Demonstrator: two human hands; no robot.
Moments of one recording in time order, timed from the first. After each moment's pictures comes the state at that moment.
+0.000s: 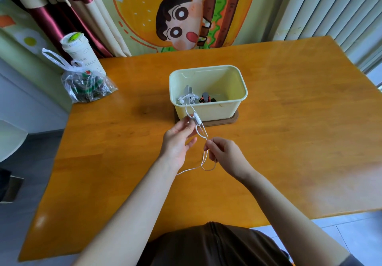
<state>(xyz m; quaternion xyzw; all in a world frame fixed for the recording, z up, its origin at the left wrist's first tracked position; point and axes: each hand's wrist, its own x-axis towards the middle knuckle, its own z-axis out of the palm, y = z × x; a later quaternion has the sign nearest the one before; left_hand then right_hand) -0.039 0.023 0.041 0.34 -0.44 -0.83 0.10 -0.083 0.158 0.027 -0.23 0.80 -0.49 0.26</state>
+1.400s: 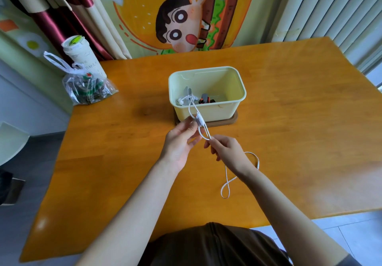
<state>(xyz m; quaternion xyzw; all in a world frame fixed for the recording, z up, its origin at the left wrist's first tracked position) -0.036 0.029 0.046 0.28 -0.44 -0.85 0.10 -0.086 0.158 0.042 -0.19 0.79 -0.52 0.27</state>
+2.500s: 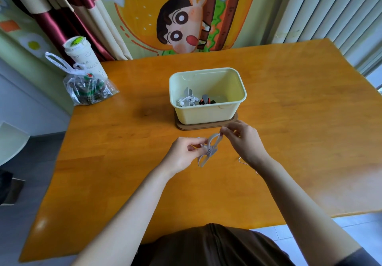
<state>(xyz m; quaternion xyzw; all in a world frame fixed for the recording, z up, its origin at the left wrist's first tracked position) -0.017 0.022 0.034 0.15 -0.77 -0.62 -0.03 -0.119 0.176 0.048 -0.24 0.87 -0.41 0.11</state>
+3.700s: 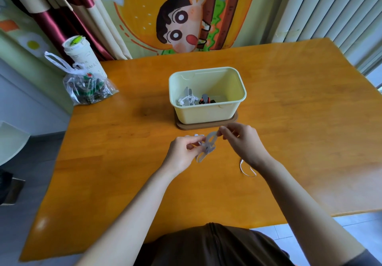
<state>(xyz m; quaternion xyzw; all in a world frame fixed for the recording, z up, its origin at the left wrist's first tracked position) -0.021 0.023 0.023 0.19 -0.80 -0.56 0.03 -0.114 0.177 0.057 -0.26 0.86 -0.42 0.13</state>
